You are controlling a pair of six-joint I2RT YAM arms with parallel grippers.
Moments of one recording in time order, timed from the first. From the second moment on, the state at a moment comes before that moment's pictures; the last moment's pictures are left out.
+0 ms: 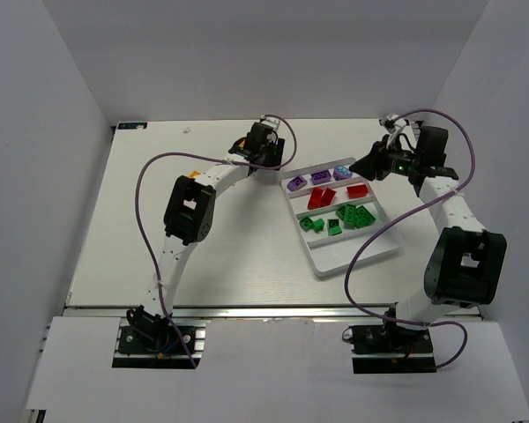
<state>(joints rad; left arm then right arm) -0.50 2.51 2.09 -0.25 -0.13 -0.14 -0.09 1.55 1.18 -0.18 -0.99 -0.20</state>
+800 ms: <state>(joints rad) -0.48 2.66 2.20 -0.02 -0.12 -0.06 -0.14 1.56 1.18 -0.15 -1.02 -0.14</state>
